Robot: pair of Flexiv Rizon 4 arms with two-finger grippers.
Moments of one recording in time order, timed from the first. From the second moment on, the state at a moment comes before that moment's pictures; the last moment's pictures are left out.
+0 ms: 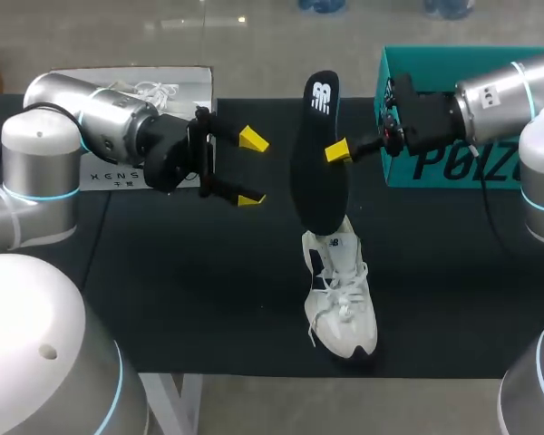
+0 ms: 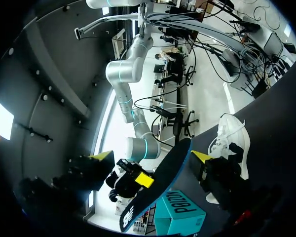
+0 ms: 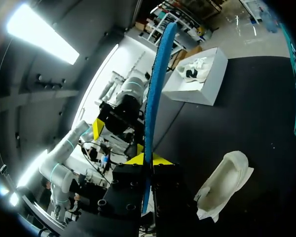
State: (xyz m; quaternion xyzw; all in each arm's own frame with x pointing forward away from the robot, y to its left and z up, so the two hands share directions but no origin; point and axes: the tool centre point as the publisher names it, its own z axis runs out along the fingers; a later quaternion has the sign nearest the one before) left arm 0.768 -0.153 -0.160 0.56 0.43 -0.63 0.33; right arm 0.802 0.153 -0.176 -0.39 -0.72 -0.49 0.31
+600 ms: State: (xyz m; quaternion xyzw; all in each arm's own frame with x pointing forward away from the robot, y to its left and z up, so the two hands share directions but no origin) left arm 0.782 -0.127 -0.181 0.50 0.56 -0.61 0.25; right arm 0.802 0.153 -0.176 -0.39 -0.72 -0.49 0.31
